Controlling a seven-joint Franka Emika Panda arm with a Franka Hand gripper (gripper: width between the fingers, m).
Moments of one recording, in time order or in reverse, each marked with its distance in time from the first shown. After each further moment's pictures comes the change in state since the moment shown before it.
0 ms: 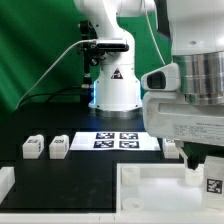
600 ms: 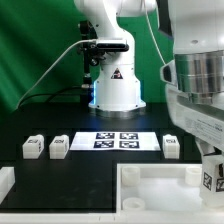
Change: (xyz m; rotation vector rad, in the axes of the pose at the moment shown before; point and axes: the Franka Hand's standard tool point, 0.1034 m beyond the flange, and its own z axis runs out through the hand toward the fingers) arm -0.002 -0.006 -0.001 -0.001 -0.011 0.718
